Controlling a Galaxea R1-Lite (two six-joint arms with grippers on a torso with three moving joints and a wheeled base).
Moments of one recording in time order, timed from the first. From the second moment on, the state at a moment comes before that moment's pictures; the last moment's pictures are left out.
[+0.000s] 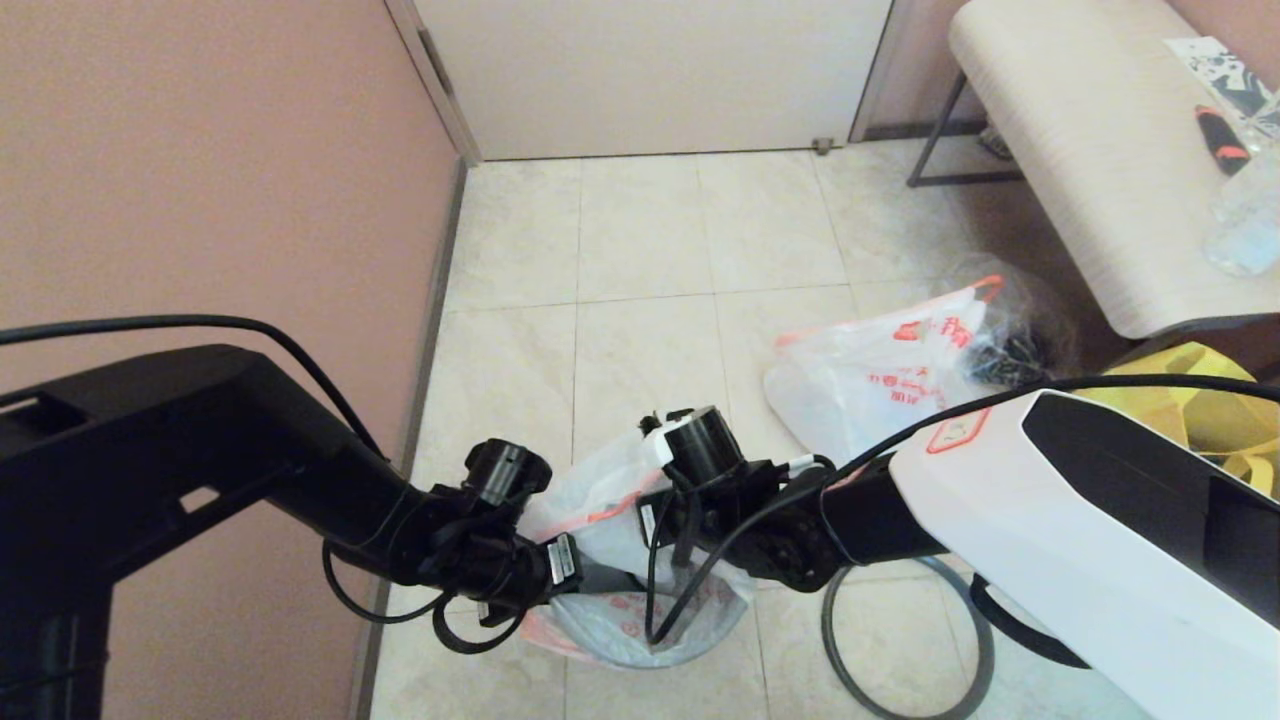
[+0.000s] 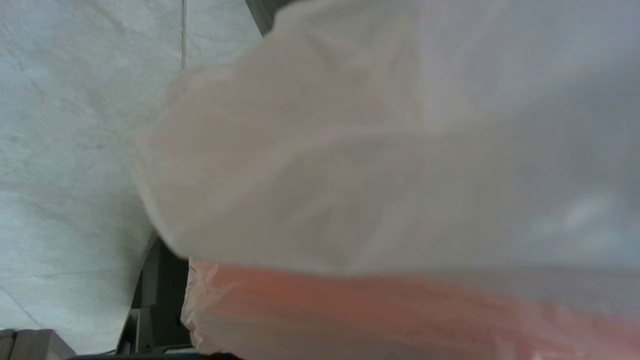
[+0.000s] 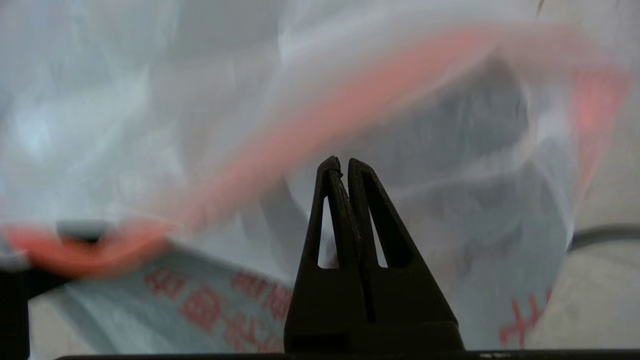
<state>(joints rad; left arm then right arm) -0.40 2.13 -0.92 -0.16 -0.12 -0.67 0.78 2.37 -1.58 -0.20 -0.30 0.26</state>
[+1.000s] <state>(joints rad) -0.40 2.07 -0.72 -0.56 -0.10 -0.62 0.59 2.59 -1.97 -0.20 -0.29 0.19</state>
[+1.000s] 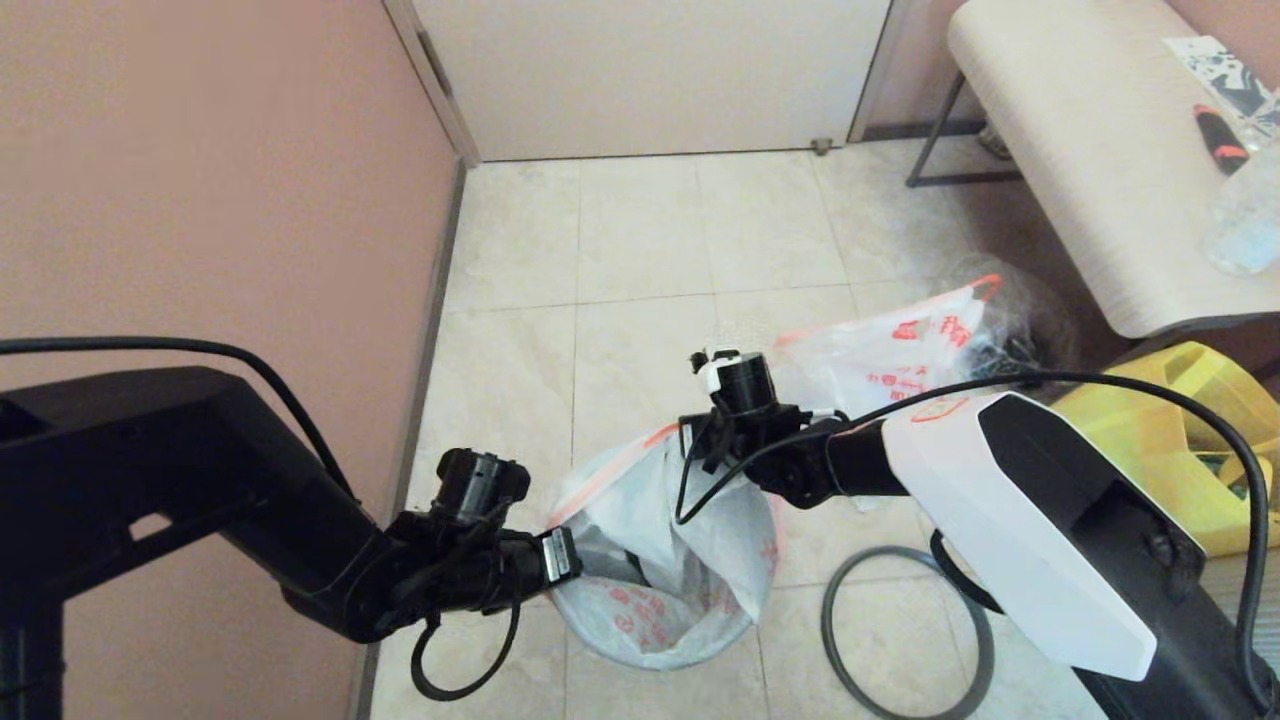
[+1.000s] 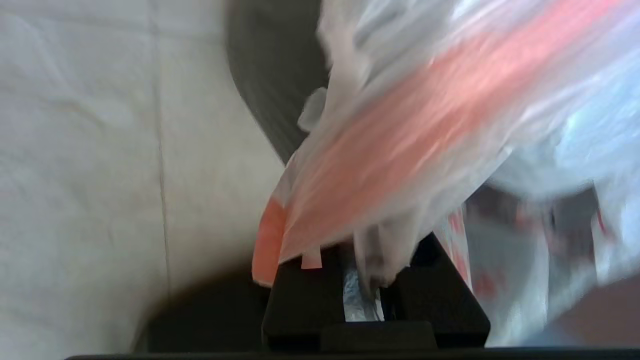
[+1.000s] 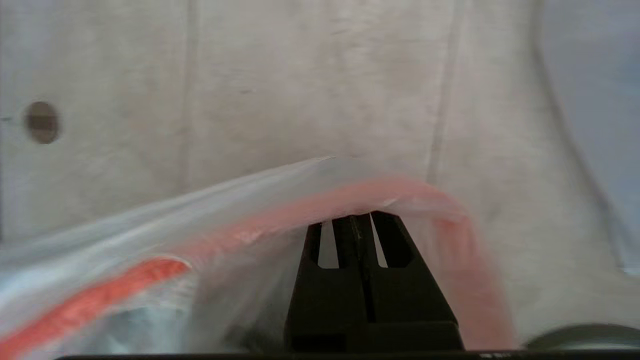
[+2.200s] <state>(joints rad) -0.43 2.08 -0.71 -0.58 -0.06 -0.64 0.74 2.49 -1.96 -0.02 -0.20 0.30</state>
